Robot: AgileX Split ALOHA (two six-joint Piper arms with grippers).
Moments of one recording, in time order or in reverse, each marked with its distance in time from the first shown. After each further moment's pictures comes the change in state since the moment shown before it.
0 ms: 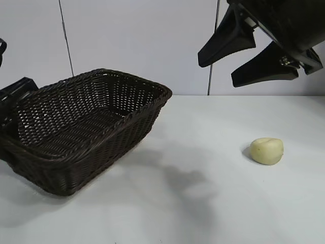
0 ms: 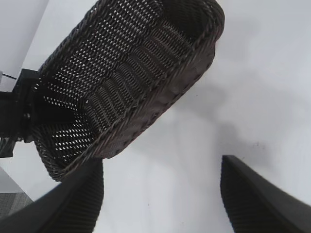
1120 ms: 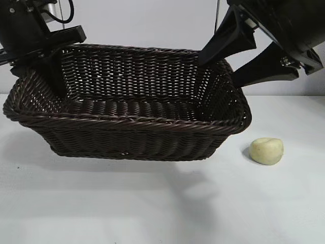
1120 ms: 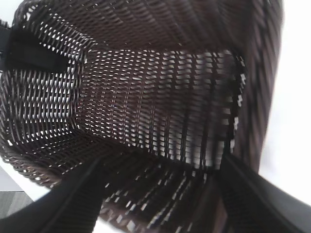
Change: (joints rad) left arm 0.000 0.291 -0.644 -0.099 0.520 0.984; right arm 0.000 0.000 0.000 -0.008 0.003 0.000
